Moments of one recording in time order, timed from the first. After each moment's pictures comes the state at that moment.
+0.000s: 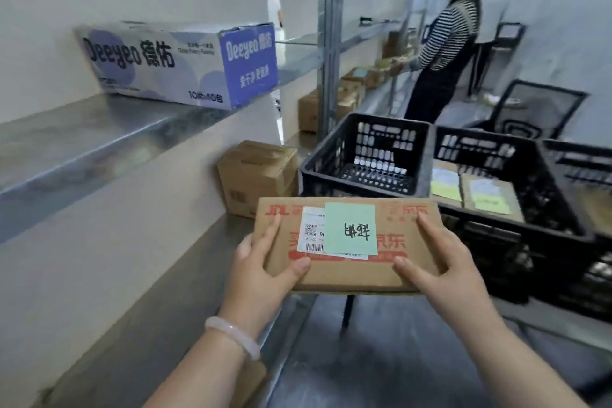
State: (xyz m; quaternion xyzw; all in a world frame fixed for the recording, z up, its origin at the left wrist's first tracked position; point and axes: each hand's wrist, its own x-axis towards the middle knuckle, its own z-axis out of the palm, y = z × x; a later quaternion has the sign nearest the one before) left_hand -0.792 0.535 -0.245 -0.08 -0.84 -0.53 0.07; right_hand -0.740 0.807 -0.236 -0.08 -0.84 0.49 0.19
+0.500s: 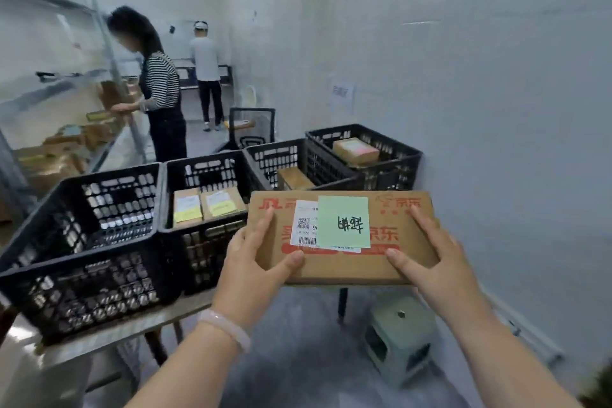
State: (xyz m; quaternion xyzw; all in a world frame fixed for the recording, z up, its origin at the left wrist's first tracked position) left_hand -0.647 0.812 -0.189 -0.44 -0.70 -0.55 -0.11; right_hand -0.408 0.951 -0.178 -0.39 -0.75 0.31 0.43
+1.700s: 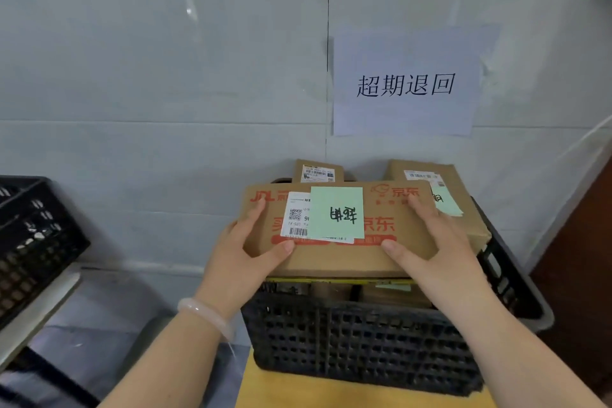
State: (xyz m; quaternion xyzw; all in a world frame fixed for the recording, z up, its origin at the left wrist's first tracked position) left_hand -0.163 1.061 -0.194 -0.74 -0.43 -0.34 -0.39; right_hand 0.080 0.904 -0.178 -0.76 -0.44 0.13 0.46
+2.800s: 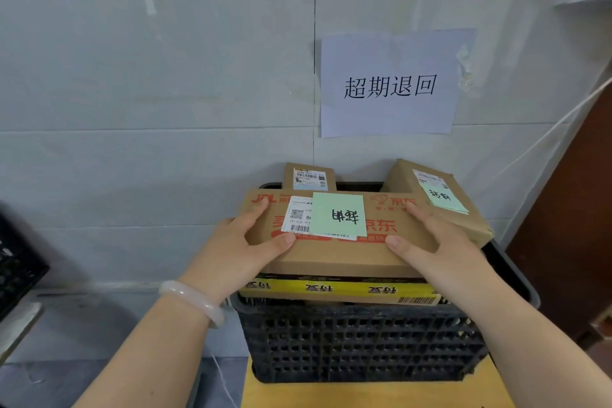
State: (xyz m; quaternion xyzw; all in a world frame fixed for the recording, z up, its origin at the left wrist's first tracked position) left_hand -0.166 1.097 -0.157 -0.80 -0.43 -0.20 -0.38; right_hand 0.070 0.909 -0.161 -0.83 -0.37 0.16 0.39
